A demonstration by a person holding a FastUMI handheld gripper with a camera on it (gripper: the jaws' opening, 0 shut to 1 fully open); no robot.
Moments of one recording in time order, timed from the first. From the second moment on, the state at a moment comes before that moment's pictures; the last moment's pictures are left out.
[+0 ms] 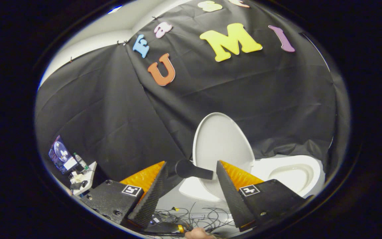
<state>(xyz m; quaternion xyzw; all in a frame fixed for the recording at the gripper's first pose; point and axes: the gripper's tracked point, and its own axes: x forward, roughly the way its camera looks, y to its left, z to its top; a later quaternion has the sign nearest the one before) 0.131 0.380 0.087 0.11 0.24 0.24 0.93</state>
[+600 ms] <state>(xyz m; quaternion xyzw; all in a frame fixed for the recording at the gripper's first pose) 0.088 0.183 0.085 0.07 0.15 0.13 0.98</state>
